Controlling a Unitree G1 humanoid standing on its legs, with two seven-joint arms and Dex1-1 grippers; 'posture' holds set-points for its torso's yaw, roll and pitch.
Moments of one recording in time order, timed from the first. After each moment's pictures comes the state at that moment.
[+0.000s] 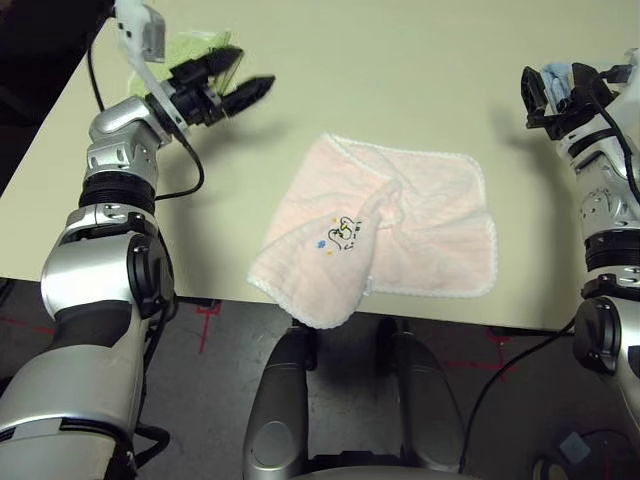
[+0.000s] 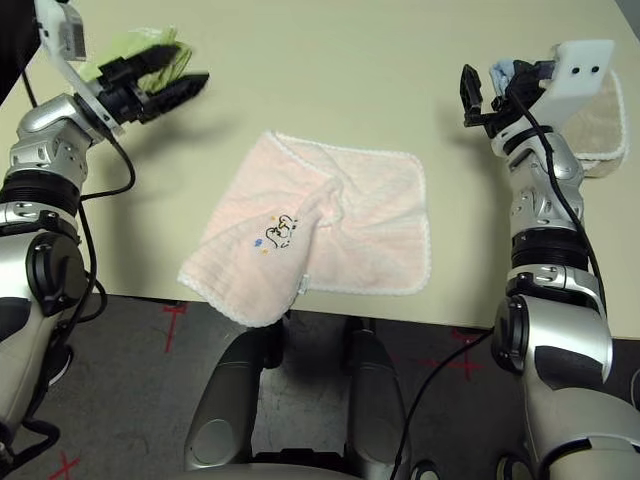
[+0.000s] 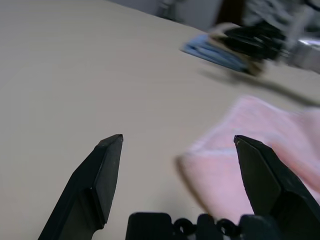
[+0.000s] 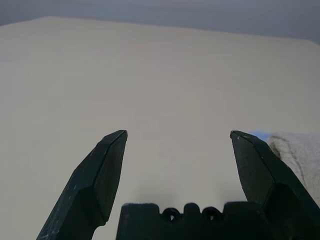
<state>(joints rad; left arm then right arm) -1.28 0.58 0.14 1.16 -0.21 -0.02 -1.45 -0.90 -0.54 -0.32 0.75 0.27 -0.09 0.46</state>
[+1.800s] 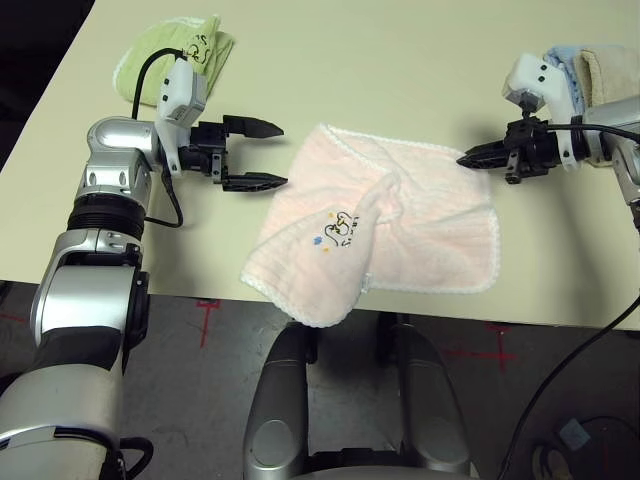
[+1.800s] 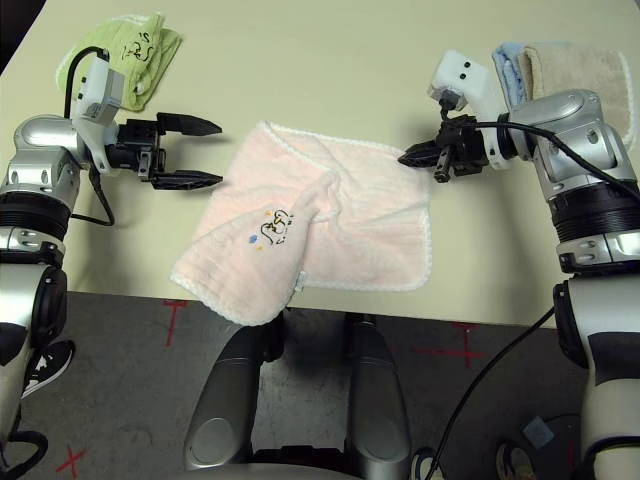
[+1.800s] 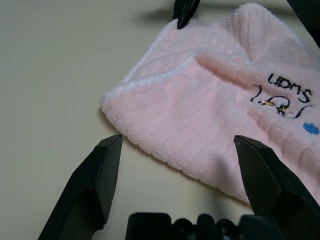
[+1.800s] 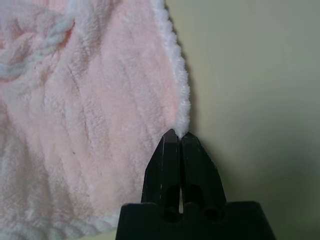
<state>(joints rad) -1.12 0.66 -0.09 0.95 -0.29 -0.19 -1.60 -1.07 -0.78 0.18 0.59 0.07 0.50 1.33</state>
